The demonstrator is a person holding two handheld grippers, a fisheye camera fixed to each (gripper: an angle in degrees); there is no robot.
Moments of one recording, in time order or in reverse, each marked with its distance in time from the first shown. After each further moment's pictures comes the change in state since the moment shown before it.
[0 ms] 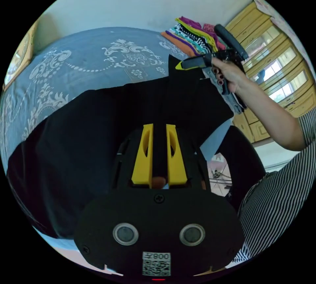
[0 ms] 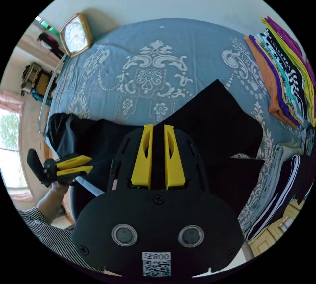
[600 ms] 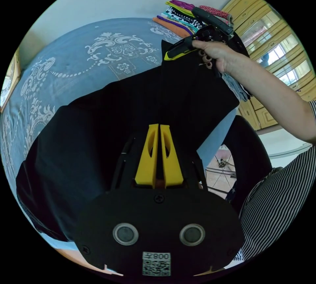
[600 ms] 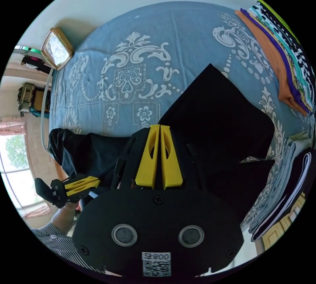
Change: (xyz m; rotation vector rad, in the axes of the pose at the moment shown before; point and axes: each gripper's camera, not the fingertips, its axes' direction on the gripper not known) left arm 0.125 -0.108 -0.081 -0.118 -0.046 0.076; right arm 0.122 0.014 0.041 -0.085 -0.063 0.126
